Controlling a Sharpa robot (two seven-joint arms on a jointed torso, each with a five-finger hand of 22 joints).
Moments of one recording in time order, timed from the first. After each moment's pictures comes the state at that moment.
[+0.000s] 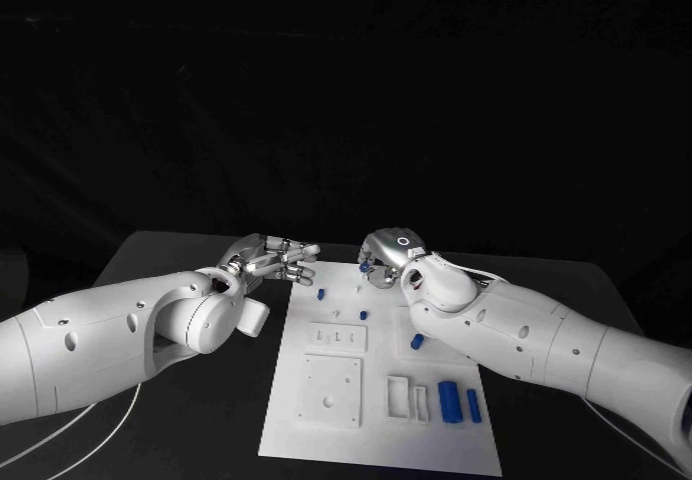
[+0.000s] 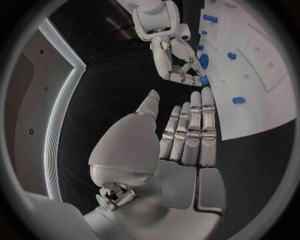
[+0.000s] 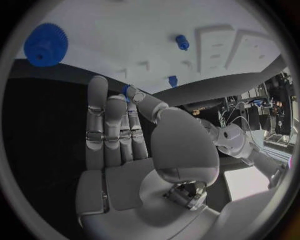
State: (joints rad) left arm 1.35 -0.77 -0.20 1.44 -0.10 -0.33 0.25; left_hand 1.34 -0.02 -0.01 0.05 0.08 0.99 0.16 0.06 0.06 1.08 0.14 0.06 0.06 1.26 0.09 0.08 0.13 0.10 1.09 0.08 0.42 0.16; right arm 1.11 -0.44 0.11 1.11 -1.93 -0.42 -0.28; right_hand 1.27 -0.10 0.65 -0.27 0.05 1.26 0.08 0.06 0.09 1.36 0.02 0.06 0.07 1.44 -0.05 0.94 0.61 0.10 1.45 -0.08 0.50 0.71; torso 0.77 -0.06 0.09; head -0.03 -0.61
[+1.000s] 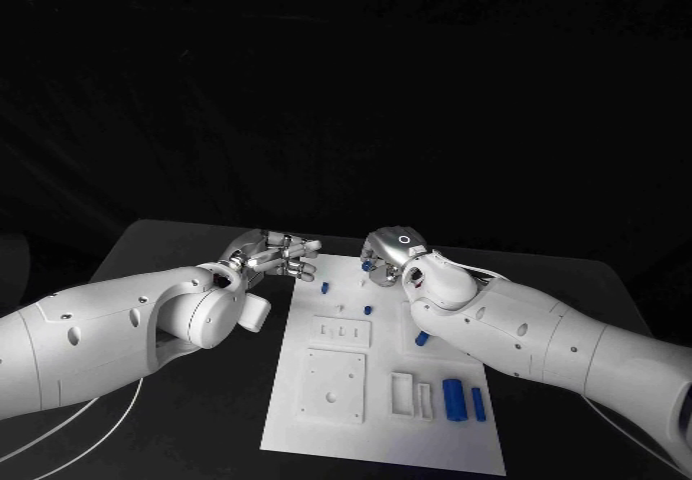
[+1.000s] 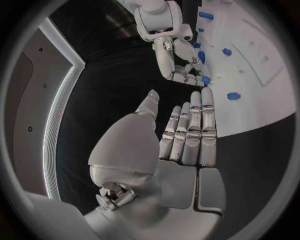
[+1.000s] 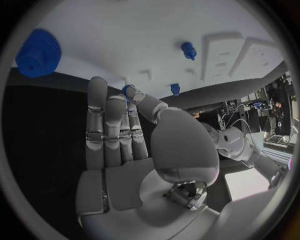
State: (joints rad) left arm 1.35 -0.77 -0.20 1.44 -0.11 -0.33 0.25; left_hand 1.34 -0.03 -0.01 0.05 0.08 0.98 0.16 0.06 0.06 1.08 0.14 0.06 0.06 1.26 0.09 0.08 0.13 0.10 1.09 0.08 0.42 0.16; right arm 1.11 -0.43 0.10 1.09 -1.93 -0.42 -0.28; right_hand 1.27 -0.10 0.65 -0.27 0.05 1.26 0.08 0.06 0.09 1.37 0.02 0.06 0.07 1.44 -0.05 0.94 0.61 0.09 1.45 -0.08 0.49 0.73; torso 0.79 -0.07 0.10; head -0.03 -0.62
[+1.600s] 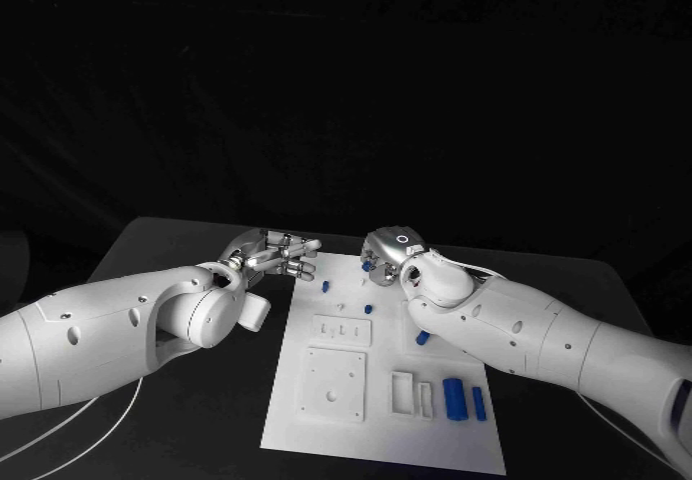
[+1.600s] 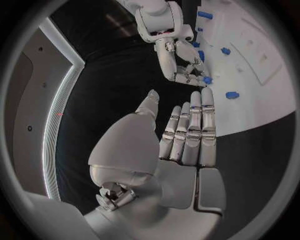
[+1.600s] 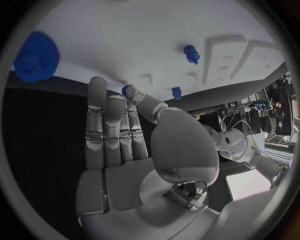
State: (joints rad) left arm 1.35 -0.77 -0.20 1.43 -0.11 -0.33 0.25; left_hand 1.34 -0.03 -0.01 0.05 0.08 0.98 0.16 0.06 0.06 1.08 0.14 0.06 0.06 1.26 0.09 0.08 0.13 0.10 1.09 0.08 0.42 0.16; right arm 1.11 -0.41 0.10 1.06 -1.93 -0.39 -0.28; right_hand 1.27 -0.09 0.66 -0.28 0.05 1.26 0.08 0.06 0.10 1.36 0.02 0.06 0.07 1.44 -0.05 0.93 0.61 0.09 1.45 -0.08 0.48 0.73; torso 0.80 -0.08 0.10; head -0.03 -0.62
